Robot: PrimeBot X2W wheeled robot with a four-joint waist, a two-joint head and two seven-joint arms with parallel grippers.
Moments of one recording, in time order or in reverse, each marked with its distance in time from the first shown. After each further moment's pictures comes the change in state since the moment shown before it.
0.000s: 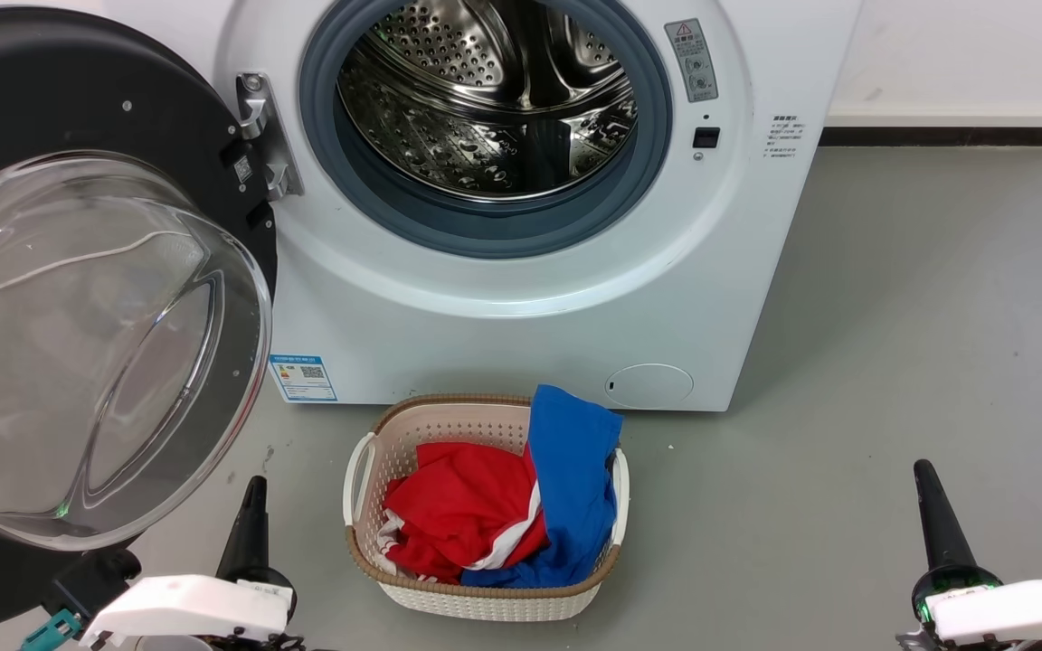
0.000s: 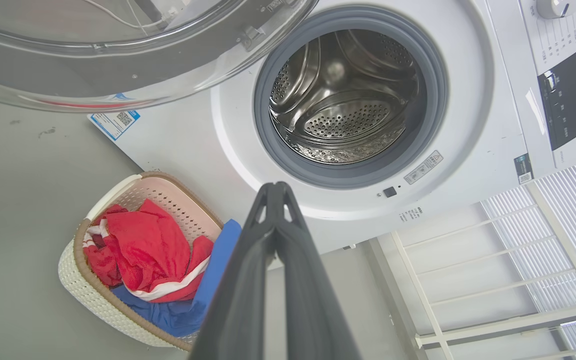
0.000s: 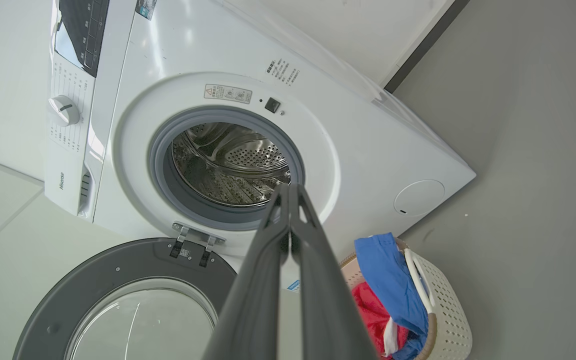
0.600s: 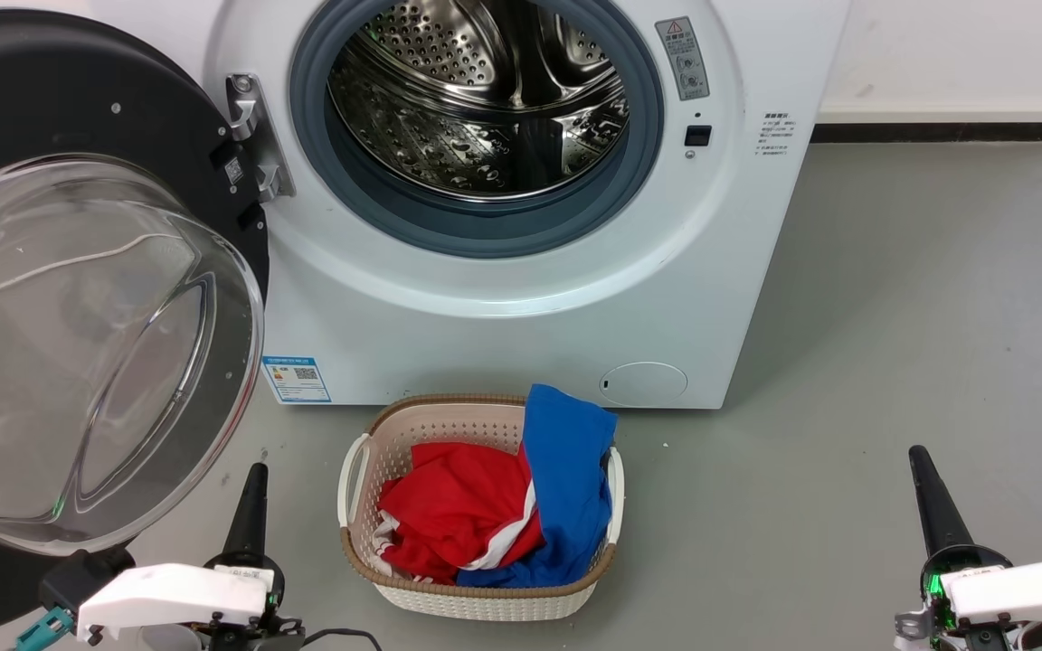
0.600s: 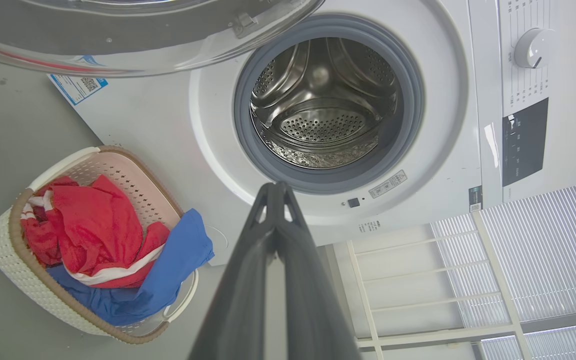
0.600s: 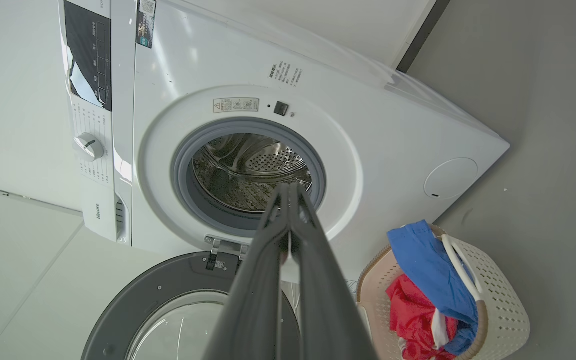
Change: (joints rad) left arm -0.028 0.000 0.012 0.012 -0.199 -0.009 0.049; right arm -0.043 -0.001 -0.004 0.031 0.181 0.000 0.048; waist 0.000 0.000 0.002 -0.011
